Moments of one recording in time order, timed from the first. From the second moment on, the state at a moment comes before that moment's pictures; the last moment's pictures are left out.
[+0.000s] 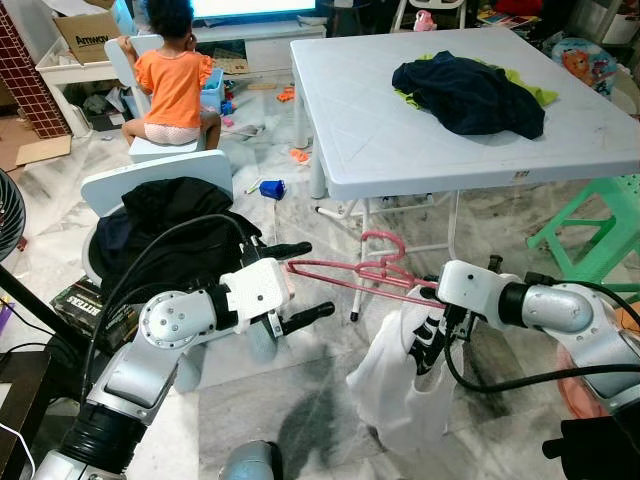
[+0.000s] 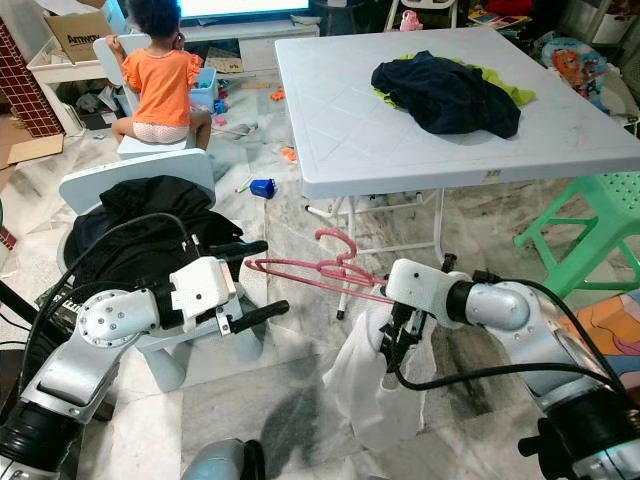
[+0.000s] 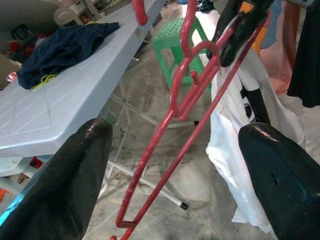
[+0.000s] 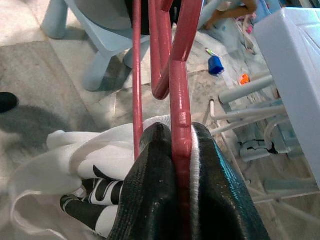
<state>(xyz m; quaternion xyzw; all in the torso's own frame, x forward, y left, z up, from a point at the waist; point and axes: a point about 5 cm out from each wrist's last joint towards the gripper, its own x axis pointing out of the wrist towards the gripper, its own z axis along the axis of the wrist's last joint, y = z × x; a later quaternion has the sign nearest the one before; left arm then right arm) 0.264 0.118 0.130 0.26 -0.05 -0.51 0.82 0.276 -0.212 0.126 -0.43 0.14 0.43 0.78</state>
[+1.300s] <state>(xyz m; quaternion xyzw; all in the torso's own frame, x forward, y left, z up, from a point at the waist) 0.259 0.112 0.089 0.20 0.07 -0.64 0.74 0.253 -0.227 0.140 -0.42 0.16 0.58 0.69</state>
